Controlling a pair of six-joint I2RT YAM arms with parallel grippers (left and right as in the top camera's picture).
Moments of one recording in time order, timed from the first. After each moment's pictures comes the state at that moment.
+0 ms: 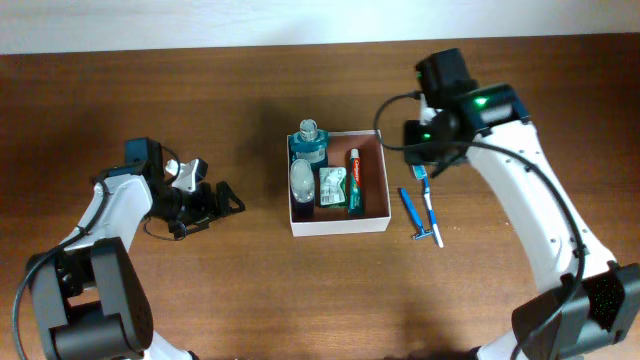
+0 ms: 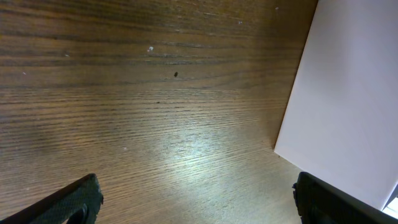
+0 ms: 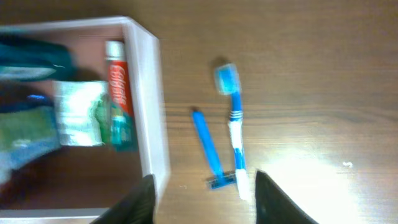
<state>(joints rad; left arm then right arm) 0.17 1.78 1.09 -0.85 0.54 -0.02 0.23 1.72 1.65 -1.22 0.03 0.28</state>
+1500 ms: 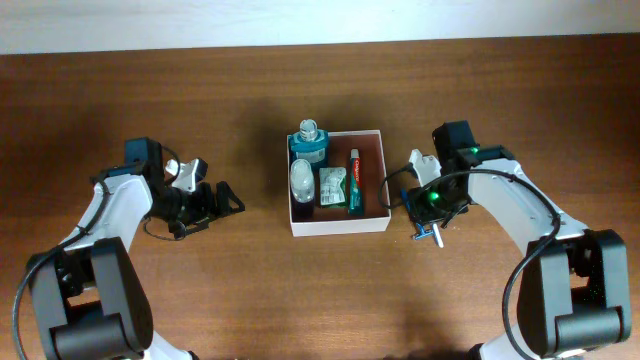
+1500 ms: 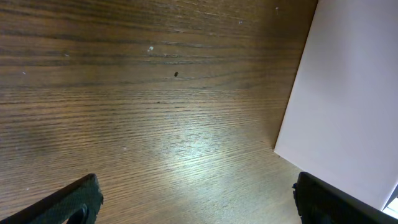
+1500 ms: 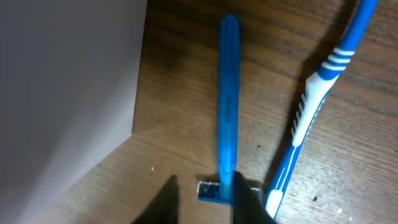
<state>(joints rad) 0.17 1.78 1.09 -0.85 0.54 -0.02 0.11 1.74 1.10 -0.87 -0.25 -0.14</state>
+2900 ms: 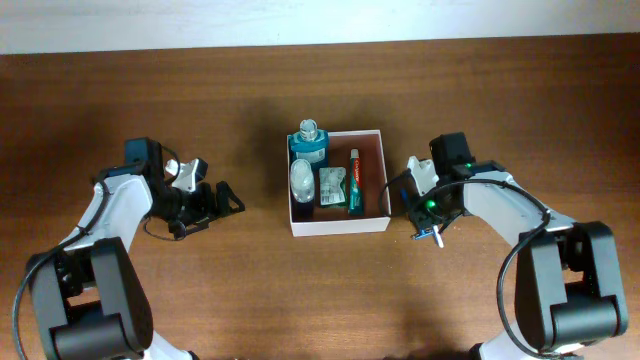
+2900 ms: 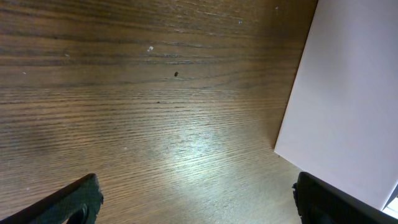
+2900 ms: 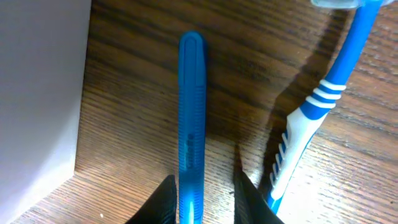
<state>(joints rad) 0.17 1.78 1.09 -0.85 0.54 -0.02 0.11 1.76 0.98 -0.65 -0.19 -0.18</state>
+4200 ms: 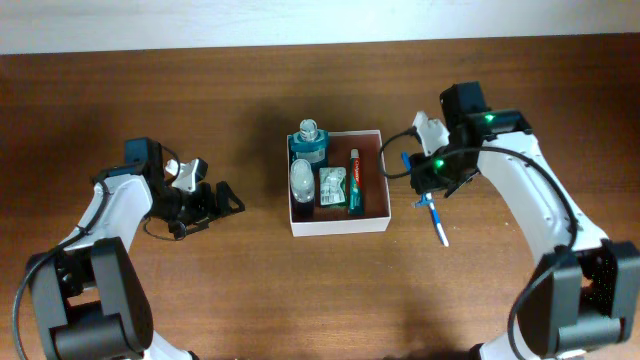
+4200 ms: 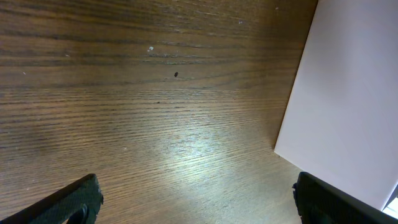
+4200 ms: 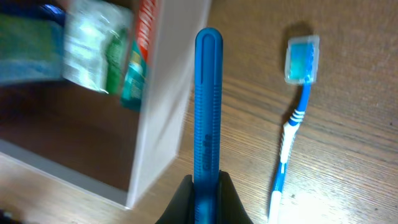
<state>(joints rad) 0.17 1.78 1.09 -0.85 0.54 -0.02 0.11 1.72 1.39 -1.05 -0.31 -0.09</state>
